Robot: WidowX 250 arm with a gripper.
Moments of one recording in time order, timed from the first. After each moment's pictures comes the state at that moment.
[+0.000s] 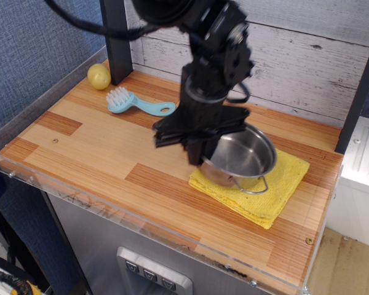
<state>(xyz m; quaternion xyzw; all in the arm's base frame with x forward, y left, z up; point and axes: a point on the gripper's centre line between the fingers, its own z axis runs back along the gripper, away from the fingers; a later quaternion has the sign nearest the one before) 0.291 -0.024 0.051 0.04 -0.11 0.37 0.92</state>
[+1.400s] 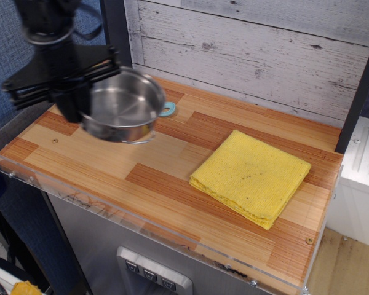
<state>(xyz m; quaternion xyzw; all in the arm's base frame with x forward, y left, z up) 0.227 0.102 0.113 0.04 -0.16 0.47 0.87</state>
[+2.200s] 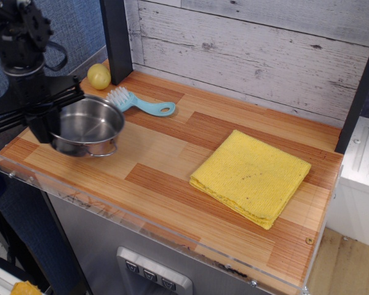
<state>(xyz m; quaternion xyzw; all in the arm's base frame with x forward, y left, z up) 0.228 0.160 0.058 0.06 -0.12 0.52 0.84</state>
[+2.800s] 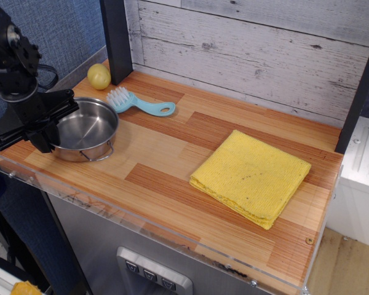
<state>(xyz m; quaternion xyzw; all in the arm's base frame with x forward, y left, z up) 0.235 0.178 0.030 0.04 -0.17 0.53 0.83</state>
